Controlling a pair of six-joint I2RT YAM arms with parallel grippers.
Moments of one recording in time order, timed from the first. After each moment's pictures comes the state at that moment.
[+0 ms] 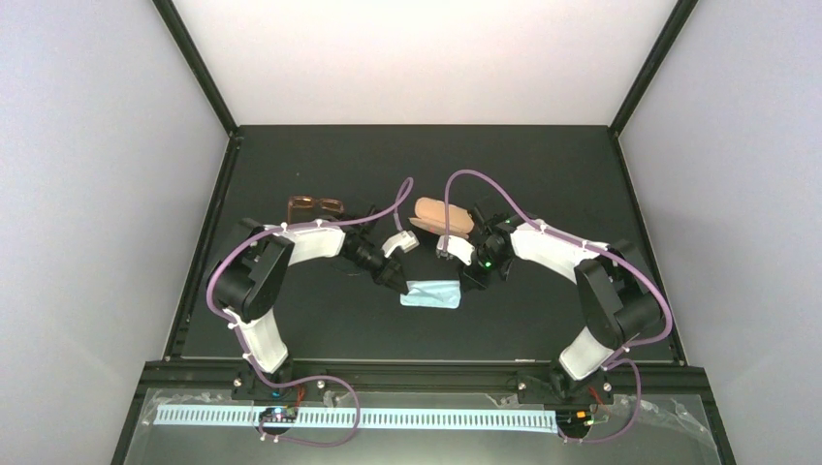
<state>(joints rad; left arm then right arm) -0.50 1.79 0.93 -0.40 0.91 0.27 0.53 1.63 0.95 -0.68 -0.50 -0.62</state>
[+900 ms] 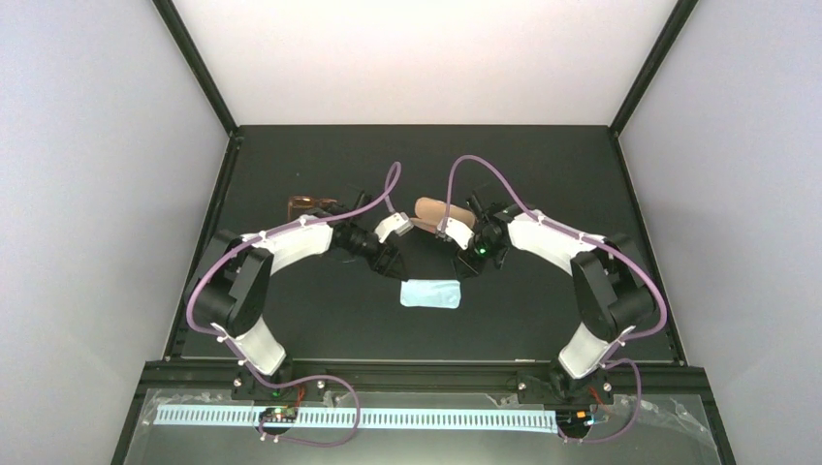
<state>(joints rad) -0.47 1.67 0.95 -0.38 0.82 0.25 0.51 1.66 1.04 -0.66 -0.44 -0.46</state>
